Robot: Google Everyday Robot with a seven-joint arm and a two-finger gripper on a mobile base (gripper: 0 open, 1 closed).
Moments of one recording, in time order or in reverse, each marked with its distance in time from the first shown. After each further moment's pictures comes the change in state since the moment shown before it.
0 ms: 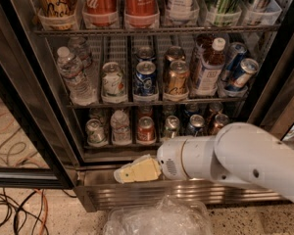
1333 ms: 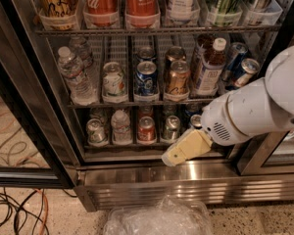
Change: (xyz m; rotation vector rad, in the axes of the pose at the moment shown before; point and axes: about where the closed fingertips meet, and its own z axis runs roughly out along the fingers) arm -0.033 -0.049 -0.114 0.147 0.272 -0.222
